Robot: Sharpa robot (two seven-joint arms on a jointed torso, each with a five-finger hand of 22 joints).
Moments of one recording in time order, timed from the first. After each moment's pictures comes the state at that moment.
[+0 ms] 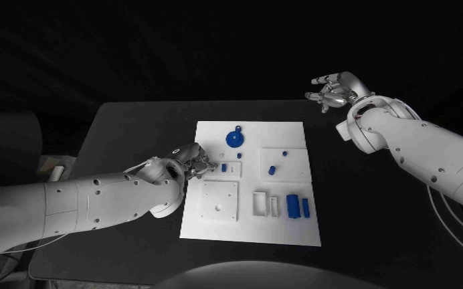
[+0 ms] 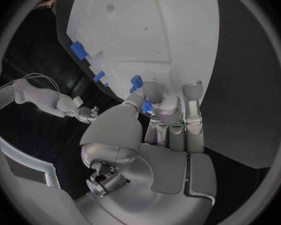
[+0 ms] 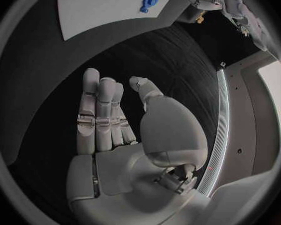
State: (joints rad) left arm 1.05 -0.78 -0.24 1.48 -1.24 -0.60 -0.38; left_hand 1.14 0.10 0.18 -0.14 0.32 1.07 0.03 0.33 0.86 1.46 -0.08 0.71 0.63 1.45 -0.12 1.11 0.93 0.04 1.35 -0.13 0.65 1.31; right arm 1.02 -0.65 0.31 1.13 -1.17 -0.41 -0.08; right_hand 1.22 -0.09 0.13 -0.07 0.69 0.82 0.14 0.06 0.06 1.10 0.02 0.84 0.69 1.37 -0.05 0.71 0.85 0.09 1.44 -0.07 0.08 1.25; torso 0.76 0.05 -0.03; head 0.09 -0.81
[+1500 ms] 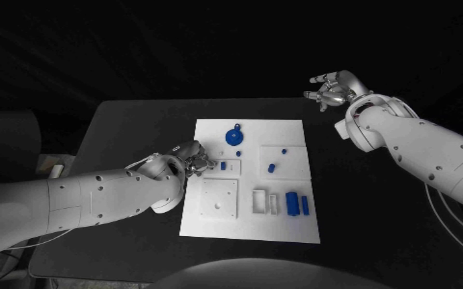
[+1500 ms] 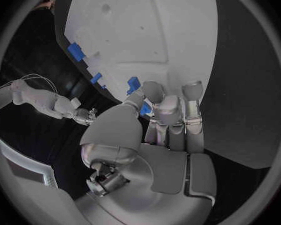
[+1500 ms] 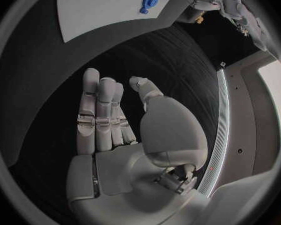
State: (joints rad) left arm 1.06 -0.77 -0.24 1.45 -1.24 -0.56 -0.40; left_hand 1.15 0.10 0.18 -0.14 0.32 1.07 0.03 0.33 0.86 1.46 -0.08 0.71 0.63 1.45 -0.12 1.11 0.92 0.04 1.35 -0.13 0.65 1.31; right arm 1.01 -0.65 0.31 1.13 -1.17 -0.41 -0.08; right_hand 1.22 -0.09 0.13 -0.07 0.69 0.82 0.14 0.06 0.06 1.10 0.02 0.84 0.69 1.37 -0.05 0.71 0.85 0.09 1.44 -0.07 0.08 1.25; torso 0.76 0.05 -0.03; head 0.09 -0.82
